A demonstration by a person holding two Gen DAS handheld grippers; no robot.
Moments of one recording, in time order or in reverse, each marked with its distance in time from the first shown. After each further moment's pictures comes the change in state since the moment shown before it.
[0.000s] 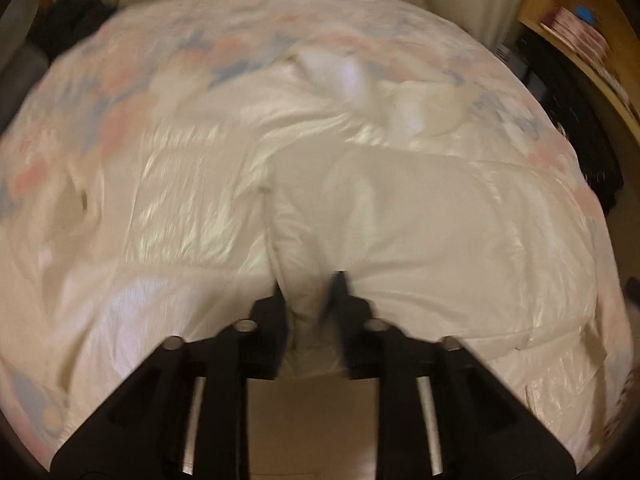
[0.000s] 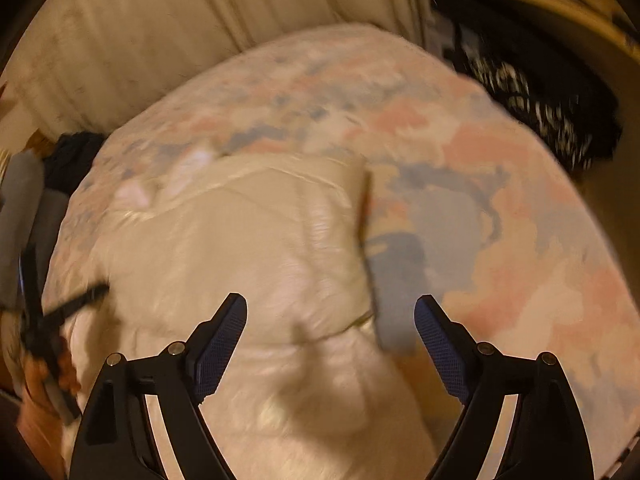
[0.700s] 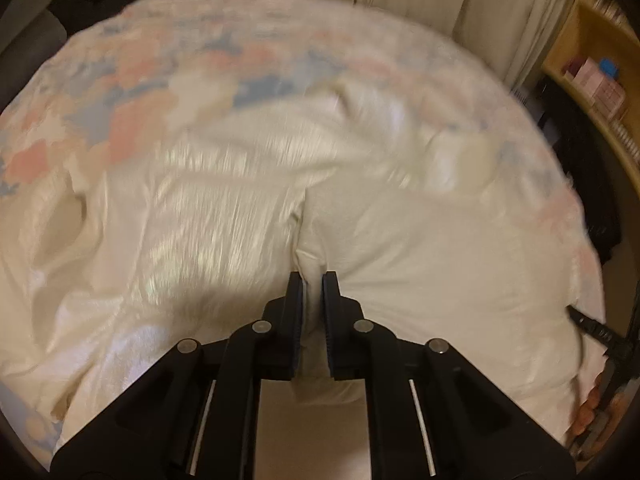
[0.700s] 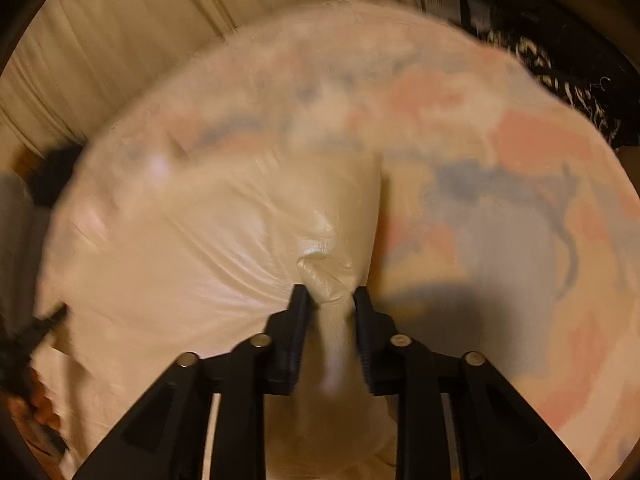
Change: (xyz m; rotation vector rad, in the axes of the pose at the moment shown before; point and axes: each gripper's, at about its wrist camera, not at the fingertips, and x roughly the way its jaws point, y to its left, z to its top) left arm 0.024 0.024 0.032 -0.080 -0.041 0.003; right arm 0.135 -0.004 0.033 0.012 0.087 -0.029
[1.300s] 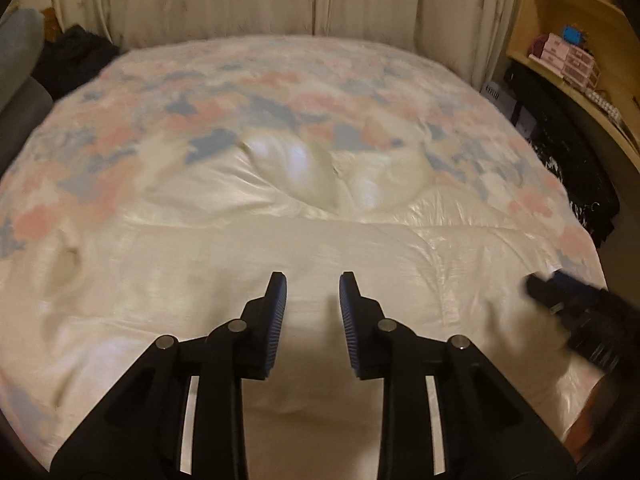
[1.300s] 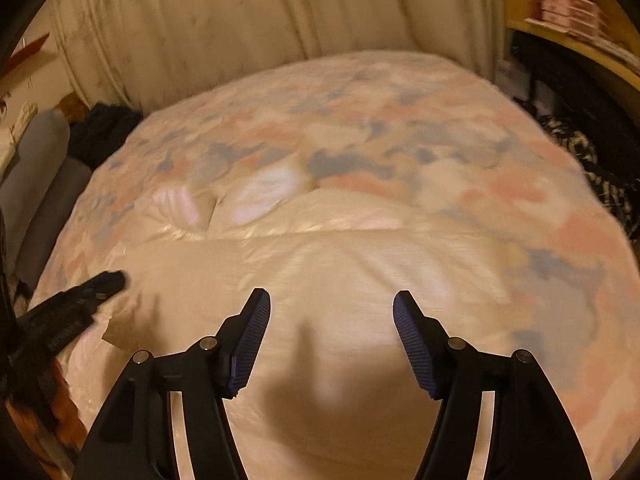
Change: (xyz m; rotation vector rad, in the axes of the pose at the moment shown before) left arm -0.035 -0.088 0.001 0.123 -0.123 0.013; right arm -0.025 0.157 0.013 -0.217 -0.172 0.066
